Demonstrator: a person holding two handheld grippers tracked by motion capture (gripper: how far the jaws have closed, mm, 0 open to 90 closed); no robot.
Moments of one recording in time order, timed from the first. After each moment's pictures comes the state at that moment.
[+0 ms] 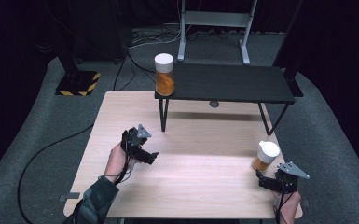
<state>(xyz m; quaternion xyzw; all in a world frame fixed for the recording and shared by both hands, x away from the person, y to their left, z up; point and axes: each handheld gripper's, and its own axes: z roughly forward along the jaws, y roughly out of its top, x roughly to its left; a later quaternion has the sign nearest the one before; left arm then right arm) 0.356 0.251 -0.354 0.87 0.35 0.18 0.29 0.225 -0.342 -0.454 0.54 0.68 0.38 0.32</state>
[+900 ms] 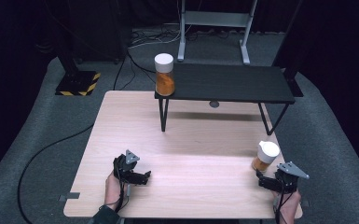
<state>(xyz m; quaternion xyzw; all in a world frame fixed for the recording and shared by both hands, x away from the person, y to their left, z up) 0.303 0.278 -0.435 0.81 0.44 0.19 0.33 0.225 -0.340 -0.454 0.54 0.68 0.38 0.32</state>
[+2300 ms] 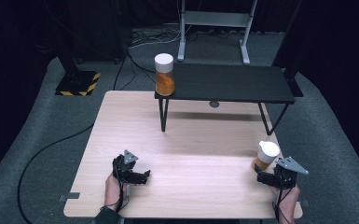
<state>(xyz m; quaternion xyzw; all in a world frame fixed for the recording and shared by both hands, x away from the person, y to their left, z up) 0.301 0.282 -0.439 0.80 0.46 0.19 0.34 0.231 -0.329 -0.437 0.52 0.68 0.39 0.34</state>
